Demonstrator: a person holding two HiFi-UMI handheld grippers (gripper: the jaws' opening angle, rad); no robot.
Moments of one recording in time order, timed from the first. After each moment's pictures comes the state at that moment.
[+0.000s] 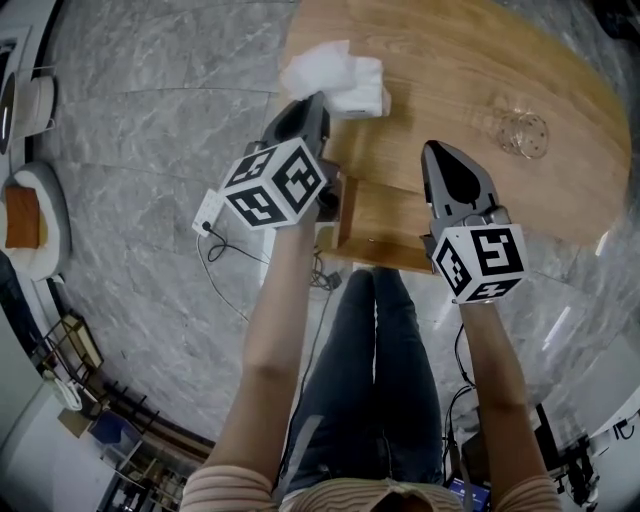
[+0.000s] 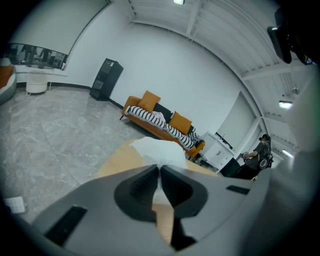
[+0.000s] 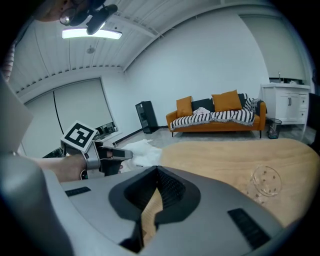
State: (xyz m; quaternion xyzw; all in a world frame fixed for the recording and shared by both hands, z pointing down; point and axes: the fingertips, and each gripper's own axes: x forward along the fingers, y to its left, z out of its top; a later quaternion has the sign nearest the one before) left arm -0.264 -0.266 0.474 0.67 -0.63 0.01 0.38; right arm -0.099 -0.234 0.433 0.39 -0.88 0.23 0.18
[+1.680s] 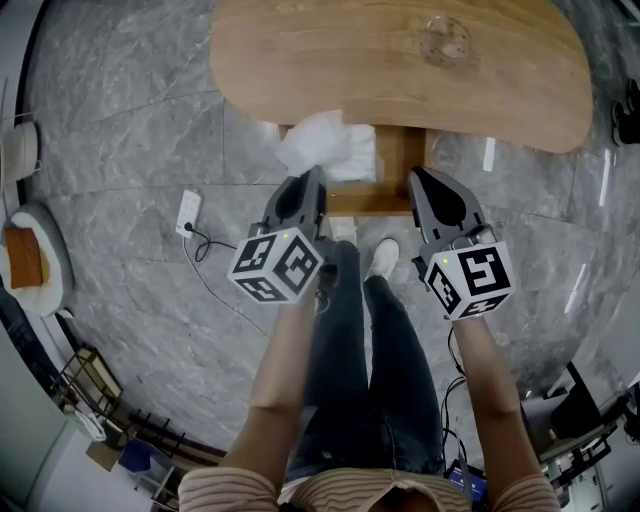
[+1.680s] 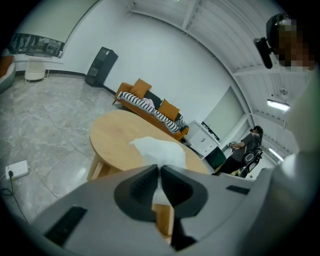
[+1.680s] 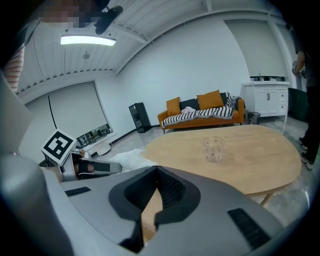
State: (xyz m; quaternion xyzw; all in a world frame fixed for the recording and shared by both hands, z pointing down) left arm -0.105 -0.059 0.462 0.70 -0.58 0.03 0.43; right arm 0.041 -0.069 0.420 0.43 -0.85 0.25 0.17
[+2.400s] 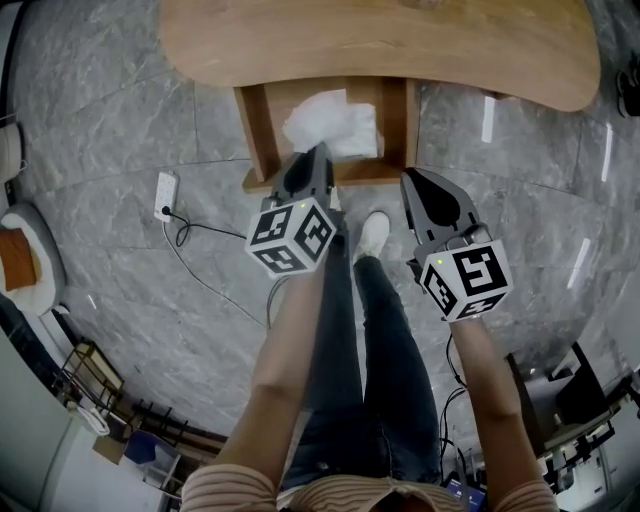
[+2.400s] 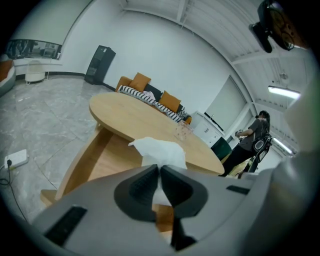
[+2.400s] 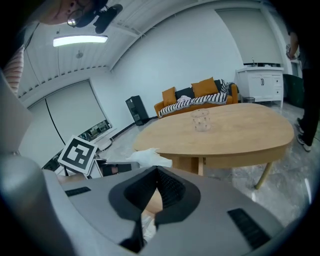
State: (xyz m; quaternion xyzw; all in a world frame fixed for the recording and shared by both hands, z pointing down) left arm -0.034 -0.018 0.572 0.69 -0.58 0.07 0.41; right arm 0.095 0.008 0.503 0.42 -0.83 0.30 0.19
